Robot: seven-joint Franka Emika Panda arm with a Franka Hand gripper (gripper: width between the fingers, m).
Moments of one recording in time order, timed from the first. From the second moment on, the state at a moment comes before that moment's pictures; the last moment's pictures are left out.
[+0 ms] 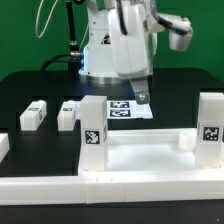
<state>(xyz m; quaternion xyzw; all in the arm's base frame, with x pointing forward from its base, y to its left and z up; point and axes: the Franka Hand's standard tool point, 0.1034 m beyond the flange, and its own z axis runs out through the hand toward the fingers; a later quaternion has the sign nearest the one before) 0.601 0.025 0.123 -0.62 0.78 0.06 0.07</state>
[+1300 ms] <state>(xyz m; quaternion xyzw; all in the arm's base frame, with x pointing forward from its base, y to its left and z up) 0.512 0.060 0.011 -0.66 0.75 -0.01 0.03</state>
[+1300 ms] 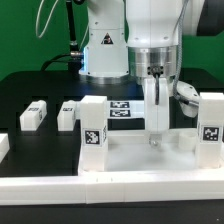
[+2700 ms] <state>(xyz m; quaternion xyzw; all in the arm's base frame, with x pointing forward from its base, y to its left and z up) 0.511 0.060 0.010 -0.67 0.74 -0.01 0.03</state>
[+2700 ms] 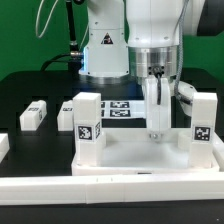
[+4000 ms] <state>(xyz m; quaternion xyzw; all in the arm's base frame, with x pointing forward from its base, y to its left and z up) 0.481 0.013 0.010 -0.90 0.43 0.00 0.01</state>
